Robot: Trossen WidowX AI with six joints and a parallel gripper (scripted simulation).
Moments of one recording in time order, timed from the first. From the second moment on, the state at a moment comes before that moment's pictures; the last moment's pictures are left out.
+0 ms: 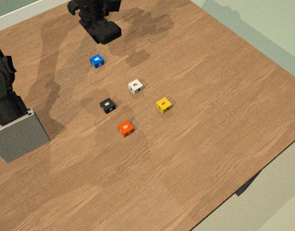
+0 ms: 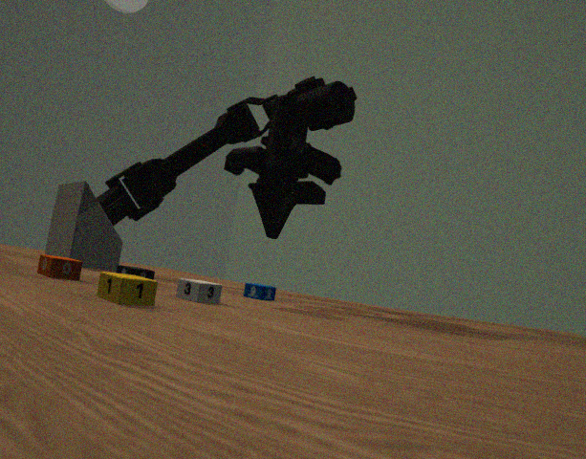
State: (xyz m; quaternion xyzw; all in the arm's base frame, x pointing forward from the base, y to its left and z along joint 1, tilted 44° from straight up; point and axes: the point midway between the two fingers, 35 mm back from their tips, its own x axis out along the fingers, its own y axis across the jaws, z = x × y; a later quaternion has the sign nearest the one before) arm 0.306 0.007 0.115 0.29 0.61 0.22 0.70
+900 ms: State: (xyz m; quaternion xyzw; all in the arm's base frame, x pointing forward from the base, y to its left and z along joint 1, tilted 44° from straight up) arm 0.311 0.057 0.071 0.29 0.61 0.23 0.70
